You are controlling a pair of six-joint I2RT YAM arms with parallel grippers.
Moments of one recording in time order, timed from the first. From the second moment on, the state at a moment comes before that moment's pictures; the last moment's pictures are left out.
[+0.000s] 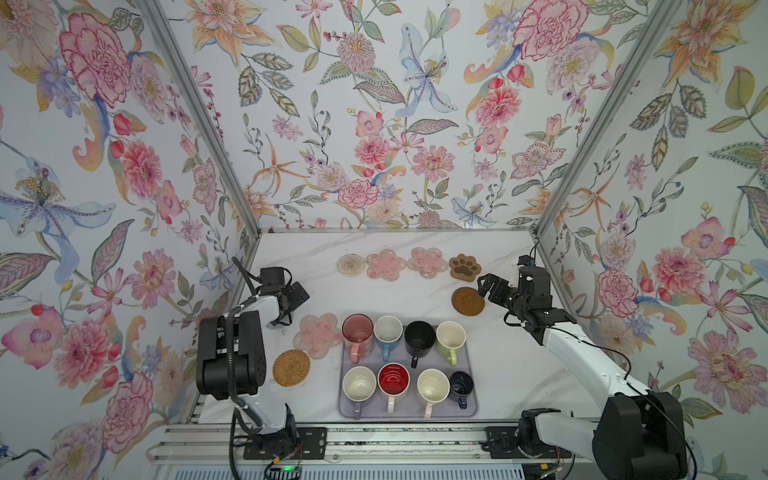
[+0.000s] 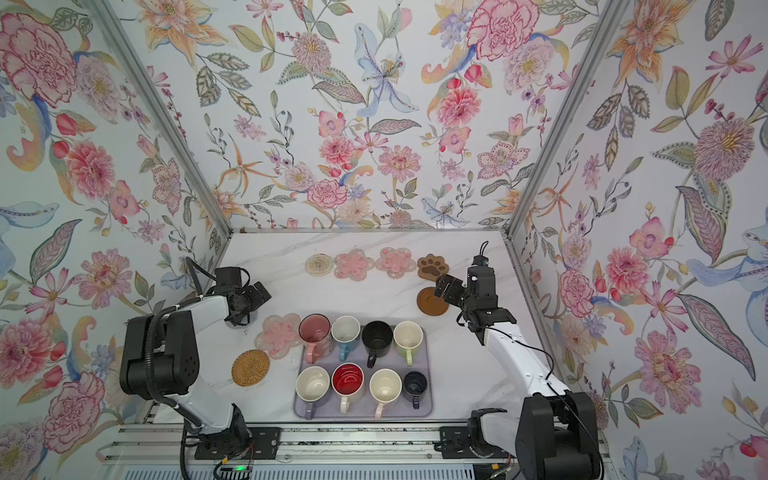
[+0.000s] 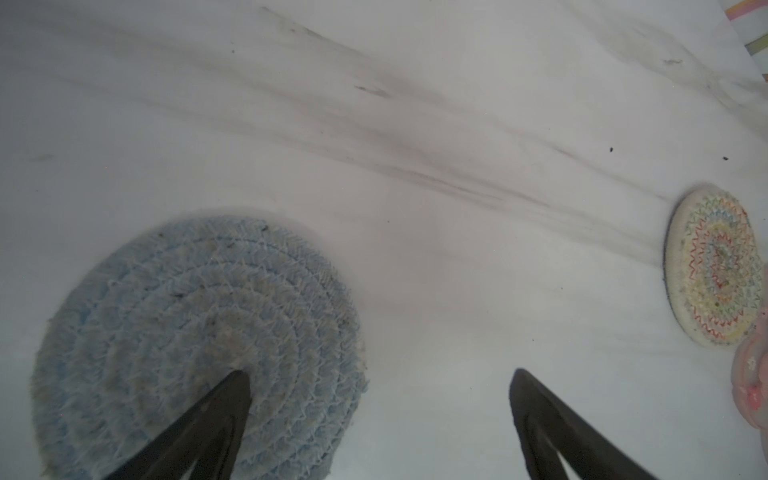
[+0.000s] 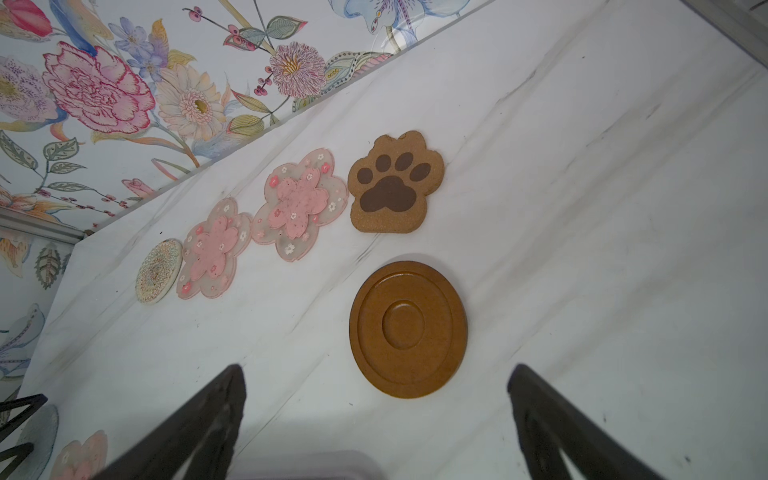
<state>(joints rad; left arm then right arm) 0.14 1.71 0.91 -0.17 0.00 -0.57 0.12 1.21 0.77 -0.16 -0.07 0.47</state>
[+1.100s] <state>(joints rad) -0.18 1.81 1.03 -0.11 0.10 -0.69 0.11 1.21 0.77 -0.16 -0.10 0.47</state>
